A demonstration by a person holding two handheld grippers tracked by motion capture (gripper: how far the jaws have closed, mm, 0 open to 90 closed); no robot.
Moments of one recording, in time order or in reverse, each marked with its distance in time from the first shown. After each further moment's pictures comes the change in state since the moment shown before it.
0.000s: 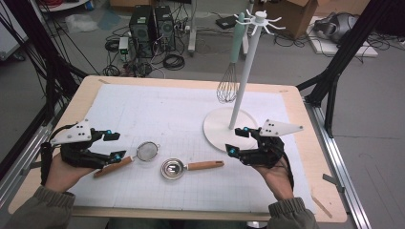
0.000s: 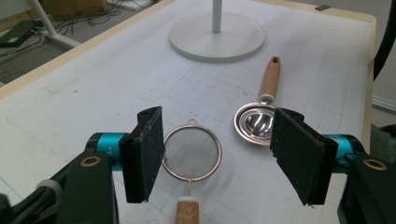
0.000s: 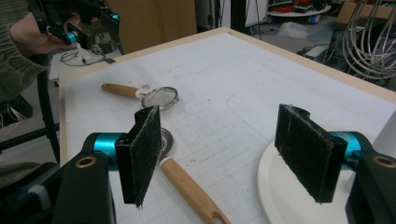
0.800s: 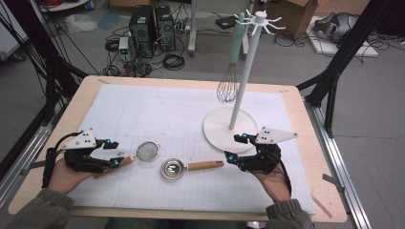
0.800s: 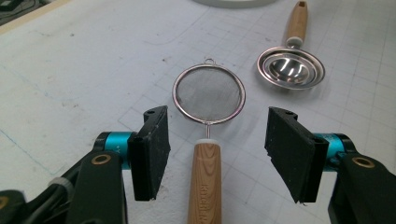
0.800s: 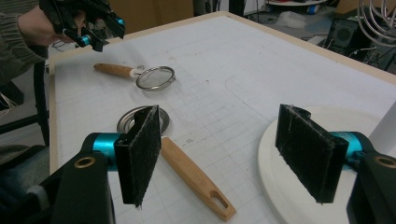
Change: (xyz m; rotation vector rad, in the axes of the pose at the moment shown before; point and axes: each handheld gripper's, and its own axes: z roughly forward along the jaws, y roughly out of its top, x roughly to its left) left arm 0.016 -0.043 0.016 0.110 0.012 -0.026; right arm 0.002 -0.021 0.006 0.041 -0.016 -0.017
